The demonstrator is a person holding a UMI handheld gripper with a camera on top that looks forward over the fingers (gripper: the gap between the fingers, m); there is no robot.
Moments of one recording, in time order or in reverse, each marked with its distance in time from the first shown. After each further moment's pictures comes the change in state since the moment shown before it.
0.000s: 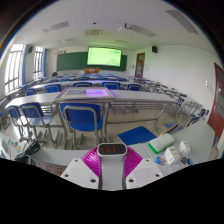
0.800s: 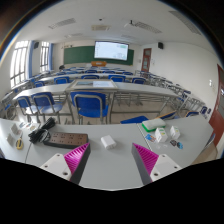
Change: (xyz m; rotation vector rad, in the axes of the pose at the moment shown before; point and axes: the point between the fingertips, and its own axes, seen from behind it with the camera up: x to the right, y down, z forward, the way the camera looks) arm 0.015 0.062 -0.141 -0.079 -0.069 -0.035
